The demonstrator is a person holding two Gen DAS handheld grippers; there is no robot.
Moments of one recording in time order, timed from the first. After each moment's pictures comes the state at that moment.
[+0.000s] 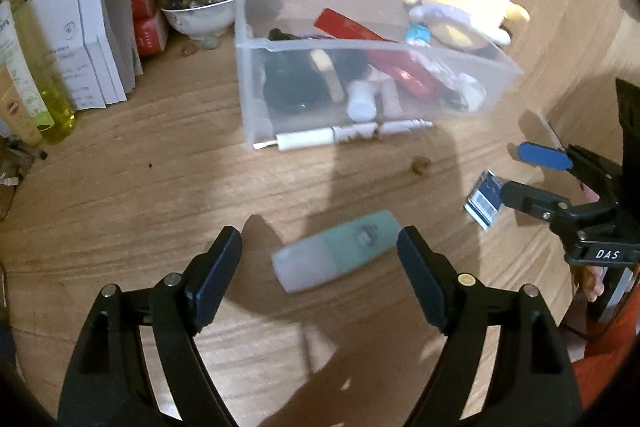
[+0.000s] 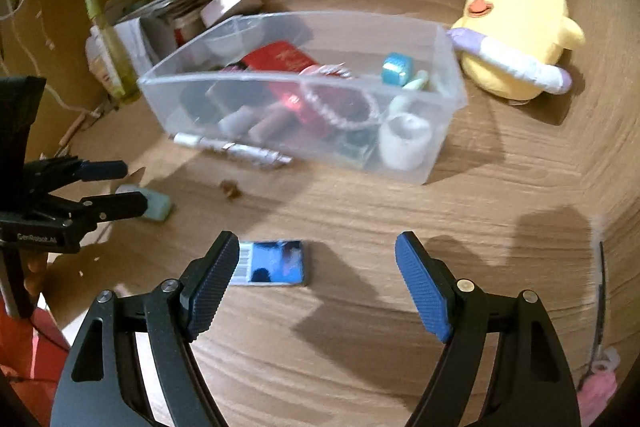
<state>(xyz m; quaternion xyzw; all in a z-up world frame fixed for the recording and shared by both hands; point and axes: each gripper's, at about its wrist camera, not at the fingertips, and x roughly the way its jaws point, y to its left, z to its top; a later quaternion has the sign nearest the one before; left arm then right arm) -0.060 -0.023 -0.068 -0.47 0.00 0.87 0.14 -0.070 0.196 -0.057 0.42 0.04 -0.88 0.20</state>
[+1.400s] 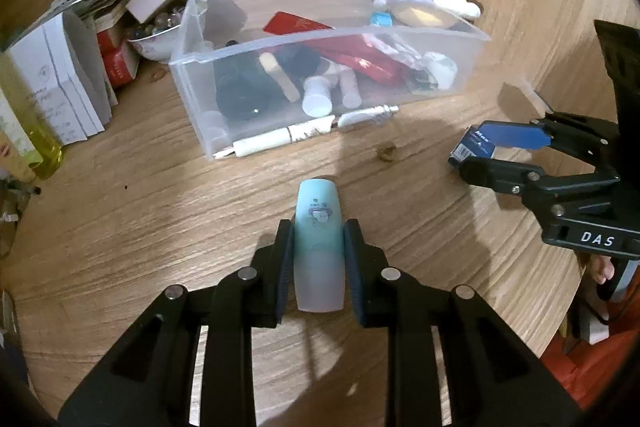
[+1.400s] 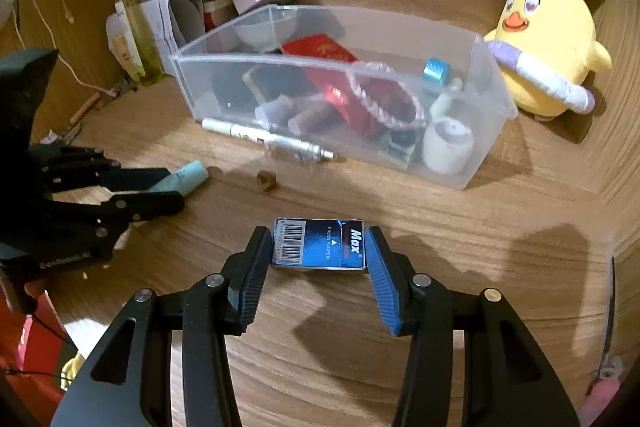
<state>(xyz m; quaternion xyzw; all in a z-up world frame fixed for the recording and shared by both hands) -0.052 -0.001 -0.069 -0.44 0.05 0.88 0.17 -0.063 0.175 -0.053 0.40 0.06 -0.89 0.21</state>
